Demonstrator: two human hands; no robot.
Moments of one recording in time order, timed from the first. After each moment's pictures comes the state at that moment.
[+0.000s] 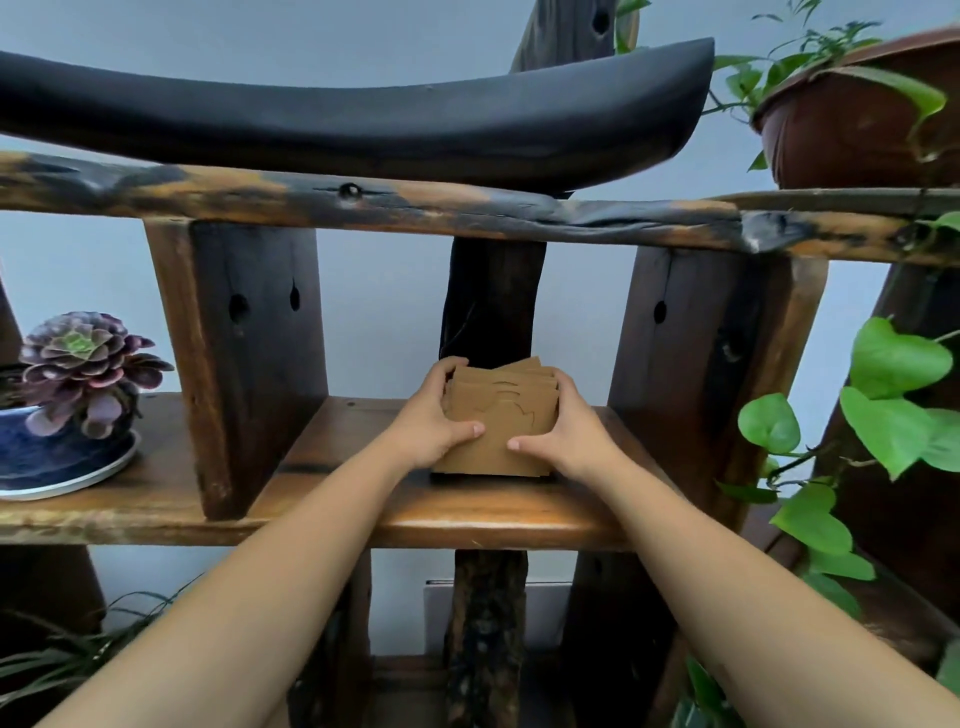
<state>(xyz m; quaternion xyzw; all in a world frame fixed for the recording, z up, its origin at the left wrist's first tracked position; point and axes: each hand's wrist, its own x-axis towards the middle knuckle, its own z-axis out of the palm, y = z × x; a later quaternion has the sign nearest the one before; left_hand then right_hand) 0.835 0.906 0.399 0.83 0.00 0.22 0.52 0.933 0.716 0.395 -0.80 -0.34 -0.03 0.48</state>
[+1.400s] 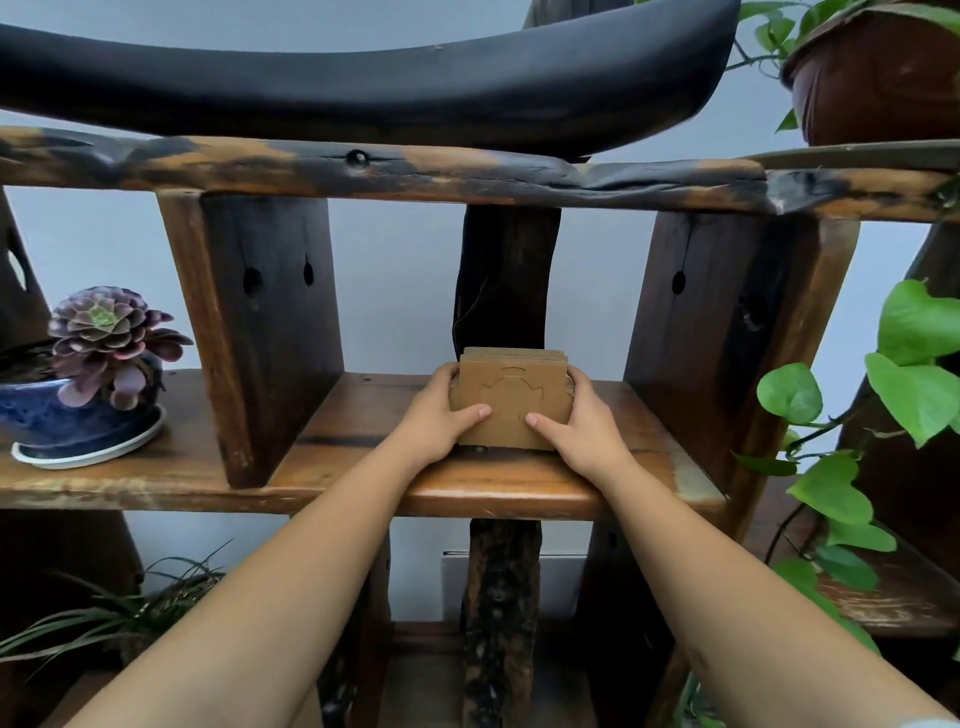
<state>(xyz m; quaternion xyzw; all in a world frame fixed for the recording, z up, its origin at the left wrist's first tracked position) 0.836 0.911 0.369 0.85 0.09 0.23 0.46 0.935 0.715 0.361 -0.82 -0.31 -0.06 0.48</state>
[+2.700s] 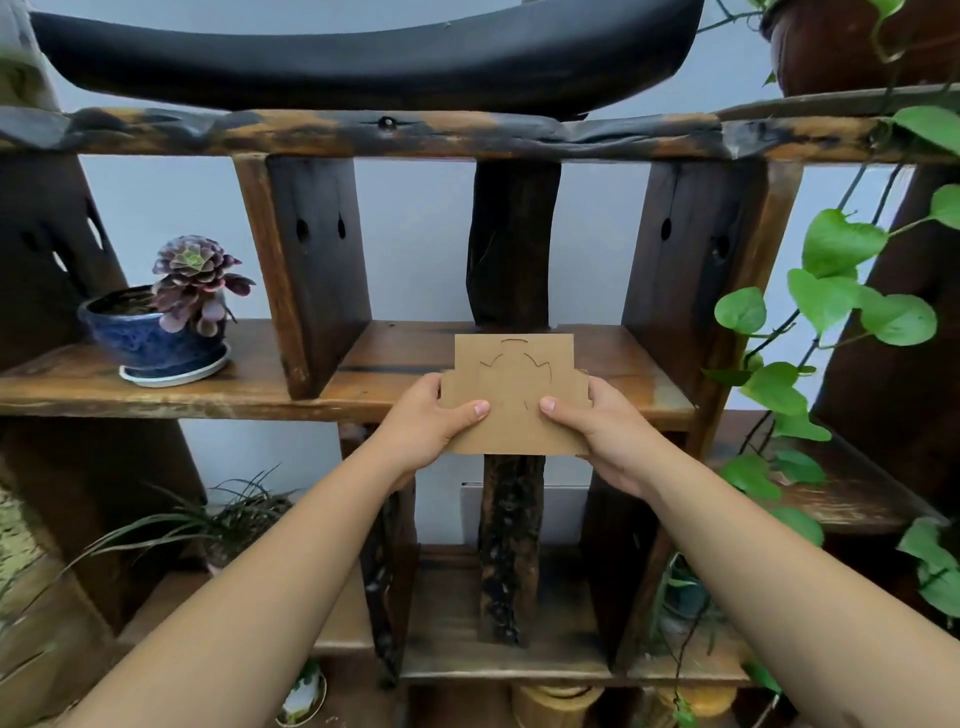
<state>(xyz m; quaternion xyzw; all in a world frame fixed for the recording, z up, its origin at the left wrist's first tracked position) 0.677 0.833 0.366 0.80 0.12 0.19 0.56 0.795 0.641 0.360 -0.64 -0.28 0.23 0.68</state>
